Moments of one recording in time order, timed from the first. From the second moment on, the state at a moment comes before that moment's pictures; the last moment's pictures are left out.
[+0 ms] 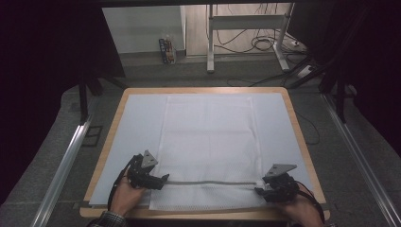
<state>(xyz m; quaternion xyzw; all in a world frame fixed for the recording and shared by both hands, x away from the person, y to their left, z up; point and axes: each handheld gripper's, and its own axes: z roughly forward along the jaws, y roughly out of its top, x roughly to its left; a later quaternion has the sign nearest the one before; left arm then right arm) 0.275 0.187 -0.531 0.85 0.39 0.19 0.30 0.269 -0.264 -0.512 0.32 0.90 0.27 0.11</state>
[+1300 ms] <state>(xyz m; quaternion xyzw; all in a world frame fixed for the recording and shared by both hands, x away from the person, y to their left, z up) 0.279 0.122 -0.504 0.86 0.33 0.11 0.38 0.265 -0.265 -0.499 0.27 0.90 0.32 0.13</state>
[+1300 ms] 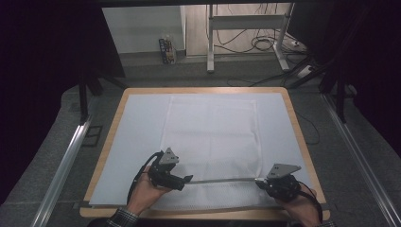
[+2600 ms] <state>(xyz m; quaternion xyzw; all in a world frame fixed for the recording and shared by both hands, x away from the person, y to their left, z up) 0.324 -0.039 -0.492 0.89 0.20 0.06 0.40 0.267 -0.261 -0.497 0.27 0.90 0.32 0.12</state>
